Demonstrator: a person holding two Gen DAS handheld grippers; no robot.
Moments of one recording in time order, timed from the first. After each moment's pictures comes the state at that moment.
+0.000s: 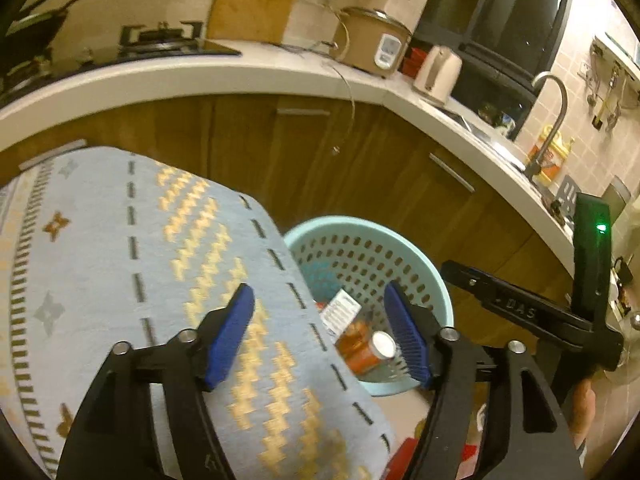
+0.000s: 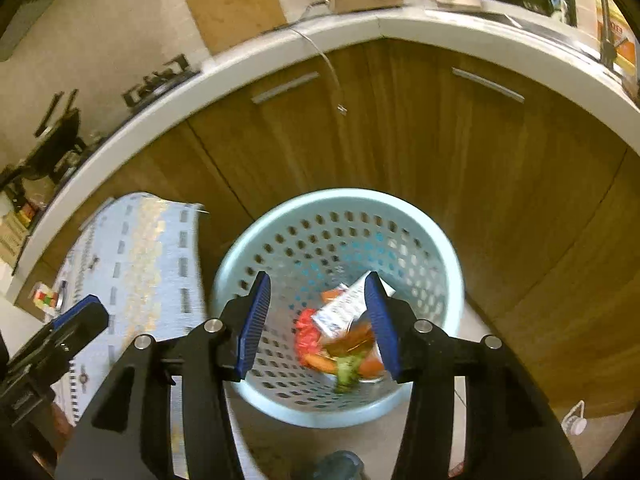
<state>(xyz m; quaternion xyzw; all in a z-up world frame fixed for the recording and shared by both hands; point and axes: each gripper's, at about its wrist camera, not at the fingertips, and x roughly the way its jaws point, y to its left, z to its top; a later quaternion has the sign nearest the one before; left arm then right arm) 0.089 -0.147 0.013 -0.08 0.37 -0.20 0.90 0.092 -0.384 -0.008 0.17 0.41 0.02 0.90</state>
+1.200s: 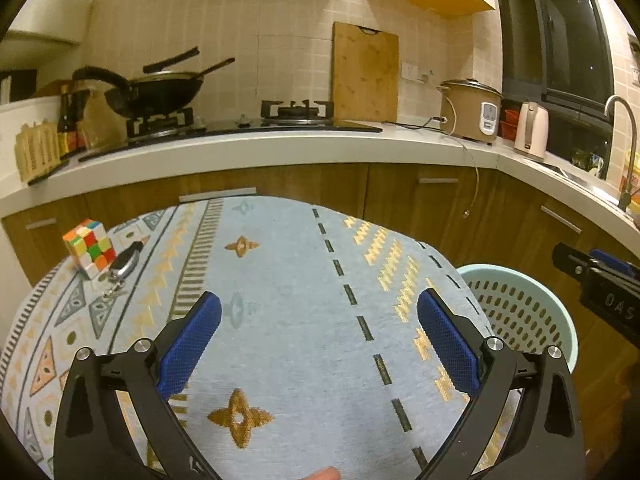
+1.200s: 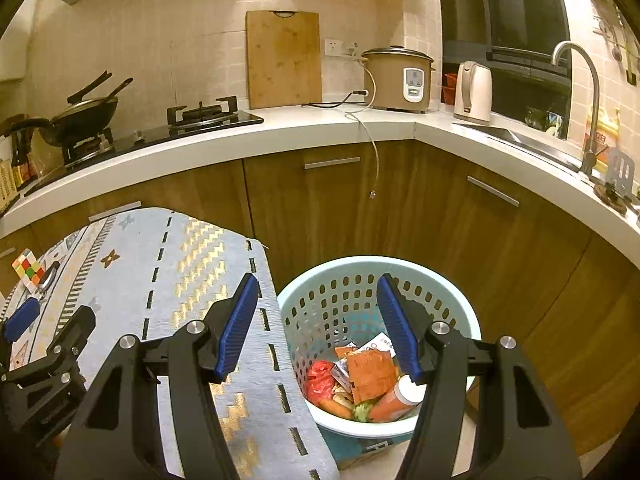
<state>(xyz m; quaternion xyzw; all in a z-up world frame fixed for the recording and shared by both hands) 0.028 -0.062 -0.001 -0.02 0.24 0.01 0.97 0.044 -0.270 0.021 0.05 0.27 -0.03 0.96</state>
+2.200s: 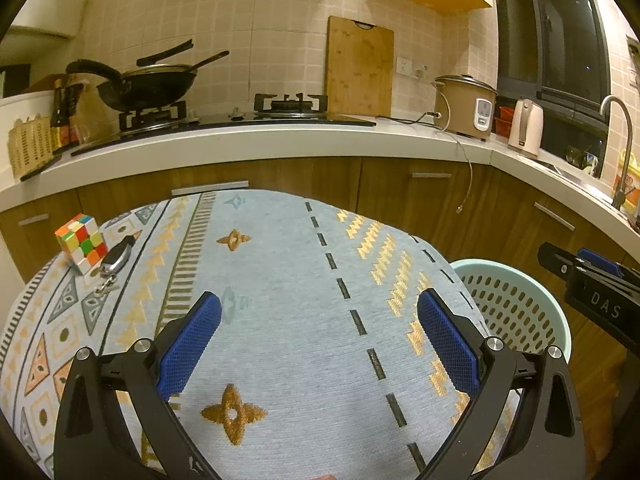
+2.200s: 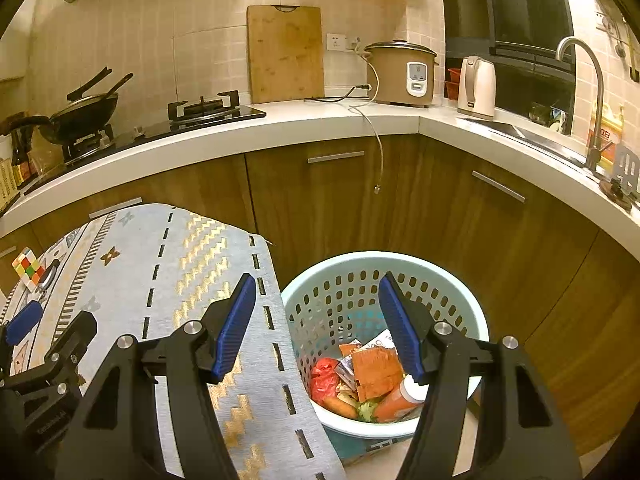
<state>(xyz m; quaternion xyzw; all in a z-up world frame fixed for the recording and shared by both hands) 0.029 -0.064 -0.003 -0.03 0.25 0.00 0.97 0.050 -0.269 0.016 0.05 0.28 -0.03 0.96</state>
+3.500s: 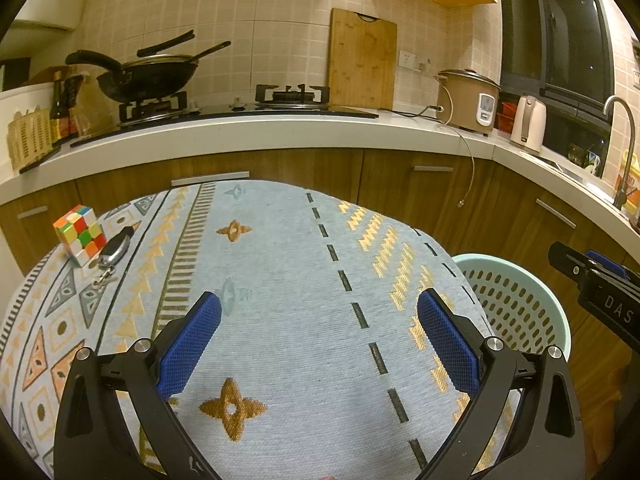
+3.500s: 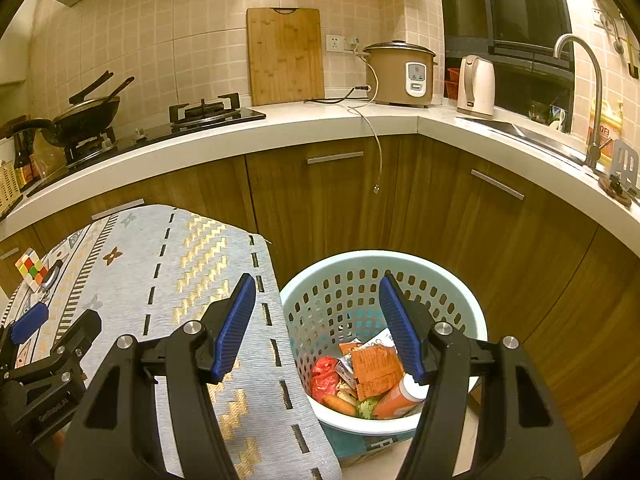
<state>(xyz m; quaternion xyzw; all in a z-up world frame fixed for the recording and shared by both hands) 0.029 -0.058 -0.006 -0.04 0.26 0.00 0.96 0.043 -0.272 0.013 0.05 0.28 -0.02 0.96</state>
